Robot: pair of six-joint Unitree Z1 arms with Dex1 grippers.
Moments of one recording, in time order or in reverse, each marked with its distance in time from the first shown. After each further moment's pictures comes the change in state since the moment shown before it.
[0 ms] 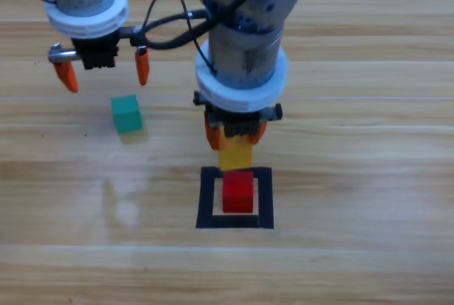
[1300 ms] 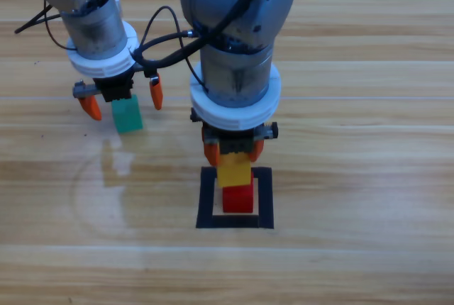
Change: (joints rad) arm 0 0.059 0.063 0.216 -0.334 -0.081 0.058; arm 1 0.027 0.038 -0.011 0.031 0.000 0.090
